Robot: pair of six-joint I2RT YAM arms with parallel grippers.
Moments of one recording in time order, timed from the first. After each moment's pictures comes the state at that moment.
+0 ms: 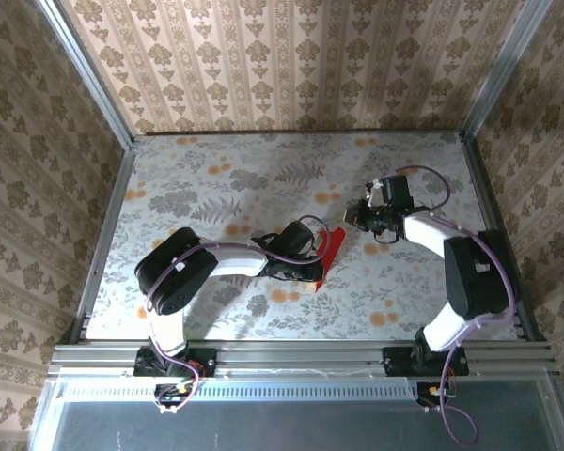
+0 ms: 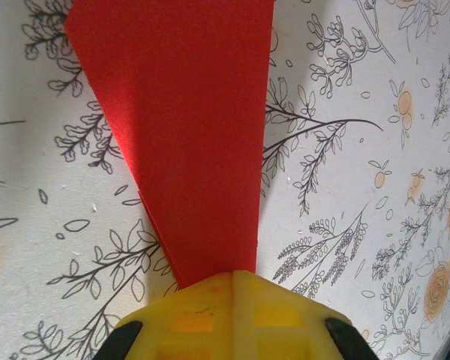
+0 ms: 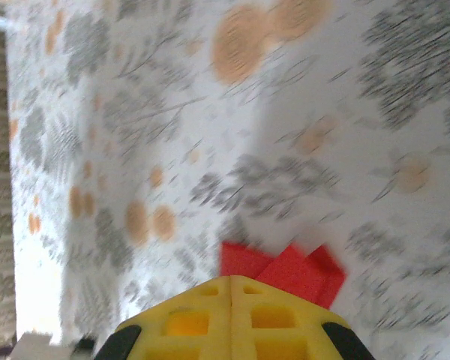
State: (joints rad) left arm -0.95 1.86 0.96 -0.05 0.35 -0.68; right arm 0.18 1.60 0.85 -0.11 -0.52 0.58
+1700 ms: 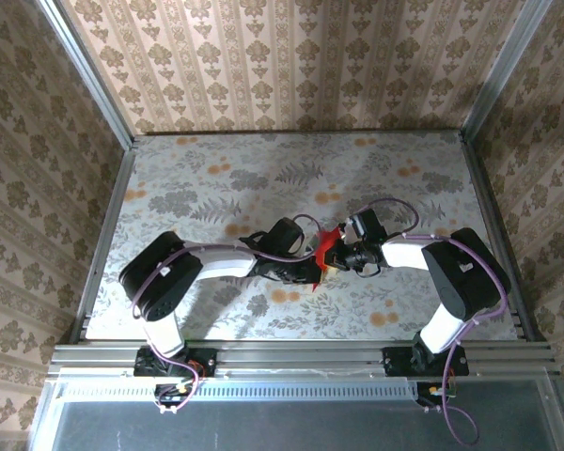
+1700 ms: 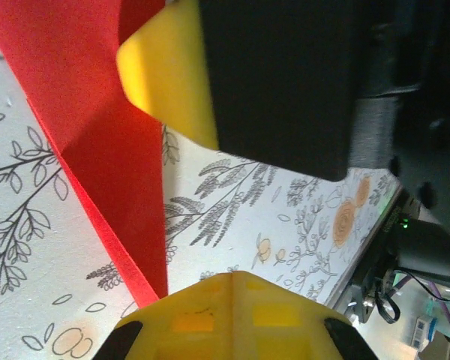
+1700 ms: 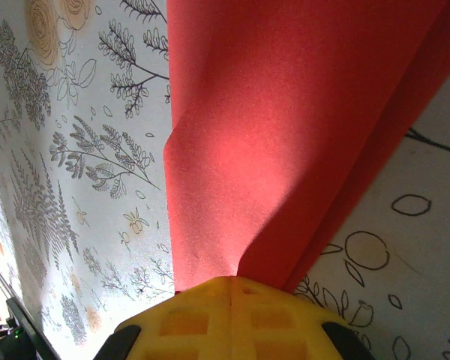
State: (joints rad) left arm -0.91 1.77 0.89 -0.02 0.58 -0.74; right arm 0.39 1.67 0.68 -0.03 -0.51 0.67
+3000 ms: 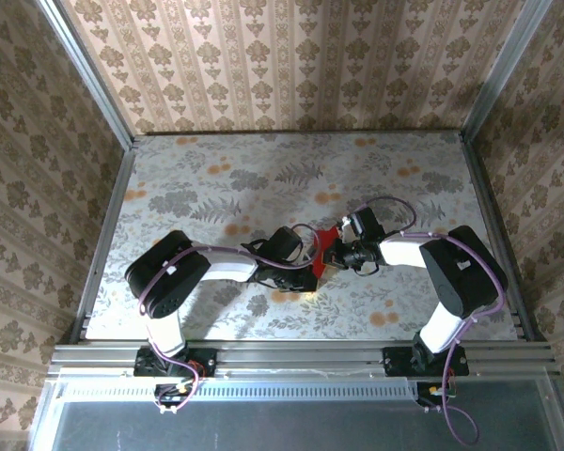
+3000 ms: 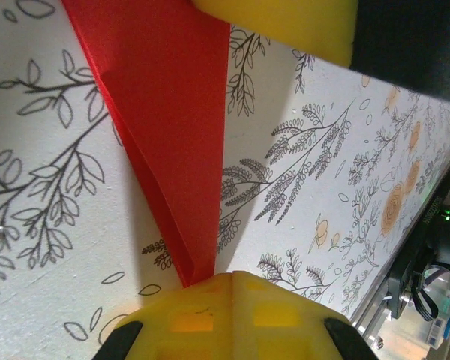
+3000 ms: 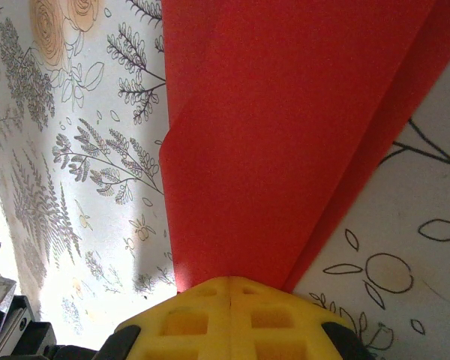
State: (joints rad) left arm -0.92 1.80 0.83 0.01 0.57 -0.75; right arm 0.40 1.69 0.70 -0.04 -0.51 0.66
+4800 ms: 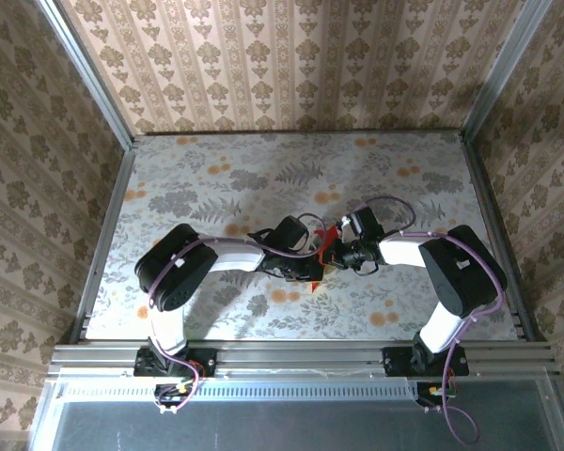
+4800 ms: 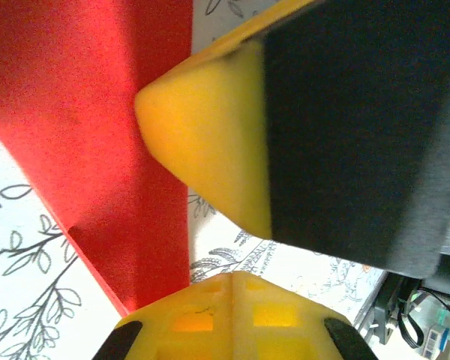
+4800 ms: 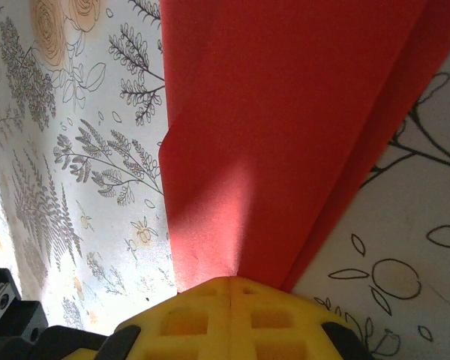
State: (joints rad) left arm -0.90 1.88 0.96 -0.05 0.58 -0.72; right arm 0.40 1.70 0.71 -0.04 -0.51 0.66
